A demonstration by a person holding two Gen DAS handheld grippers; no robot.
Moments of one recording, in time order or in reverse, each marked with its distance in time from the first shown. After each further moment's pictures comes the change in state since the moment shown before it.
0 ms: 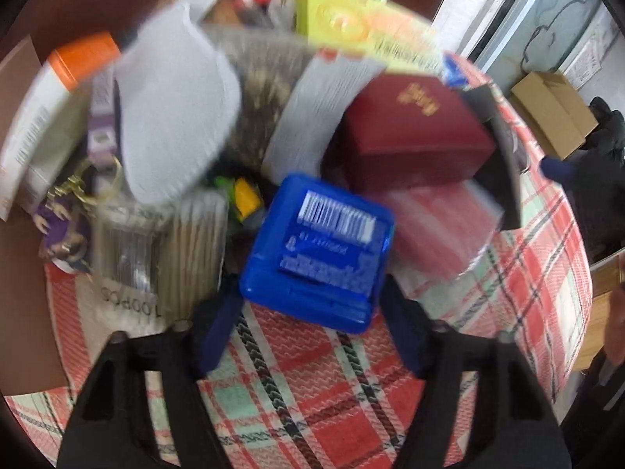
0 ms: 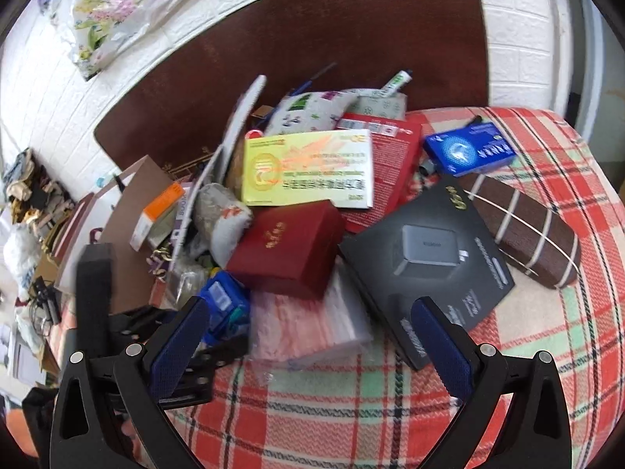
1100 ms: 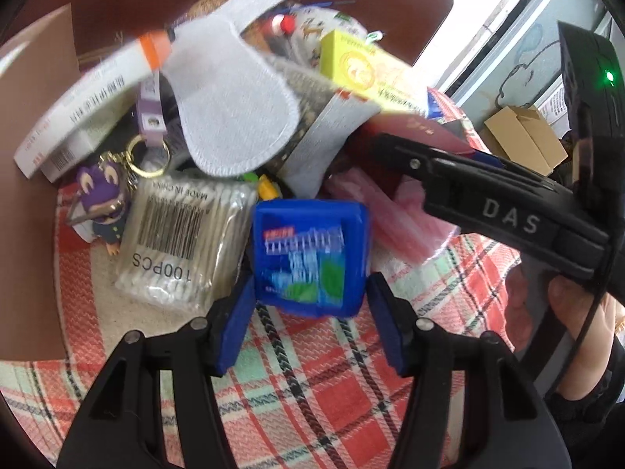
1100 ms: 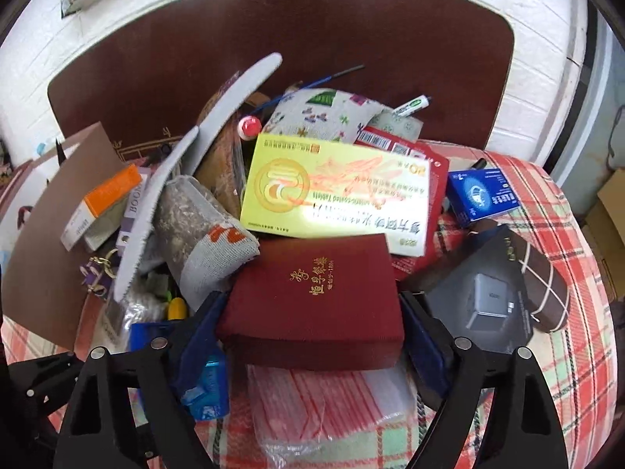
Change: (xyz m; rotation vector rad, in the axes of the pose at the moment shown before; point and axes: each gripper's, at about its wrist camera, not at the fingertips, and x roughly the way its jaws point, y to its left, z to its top) left arm -0.052 0.027 -0.035 -0.068 -0.109 -0.147; right arm 0.043 0.053 0.009 -0.103 -0.038 -0.317
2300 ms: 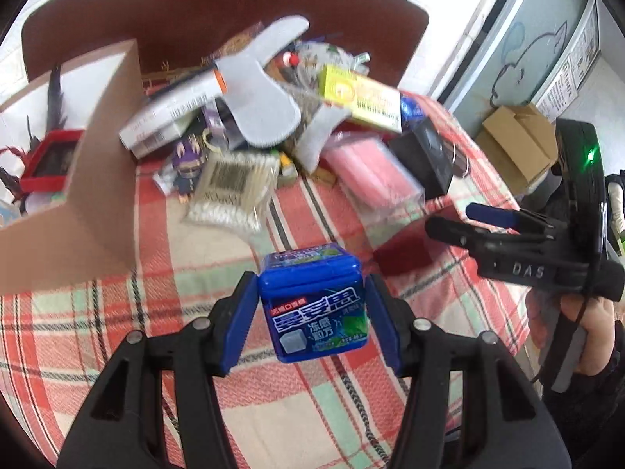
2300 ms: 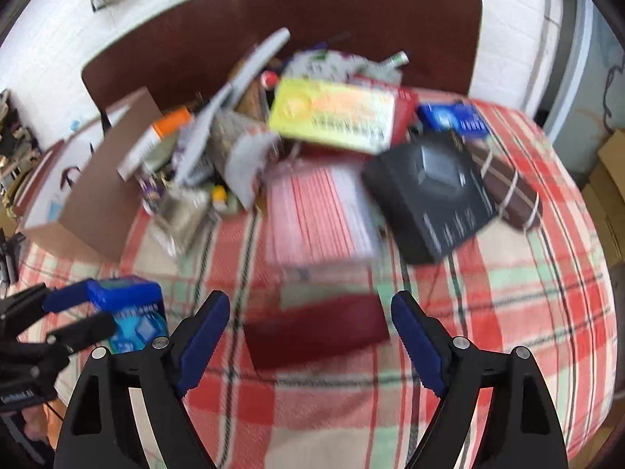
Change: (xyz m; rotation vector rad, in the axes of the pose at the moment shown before) left arm -0.075 -0.018 -0.057 0.030 -0.049 0.082; right arm -0.062 -0.013 -0.079 0.028 0.165 0.061
